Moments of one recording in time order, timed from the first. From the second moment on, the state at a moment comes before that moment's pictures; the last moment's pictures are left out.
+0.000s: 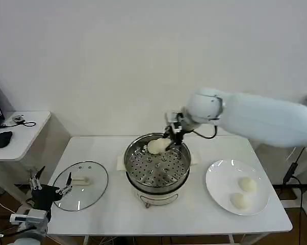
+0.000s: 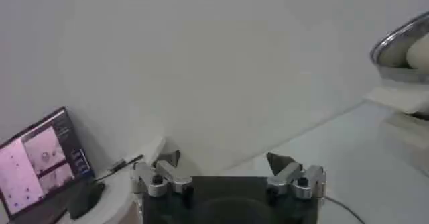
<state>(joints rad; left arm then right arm) 1.62 -1.19 -0.81 -2.17 0.06 0.26 -0.01 0.62 1.06 -1.33 1.49 0.60 -0.54 -0.79</state>
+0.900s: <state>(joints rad) 1.65 -1.20 -0.84 -2.18 0.06 0.25 -0.01 0.47 1.28 -1.32 1.27 0.62 -0.60 -0.73</state>
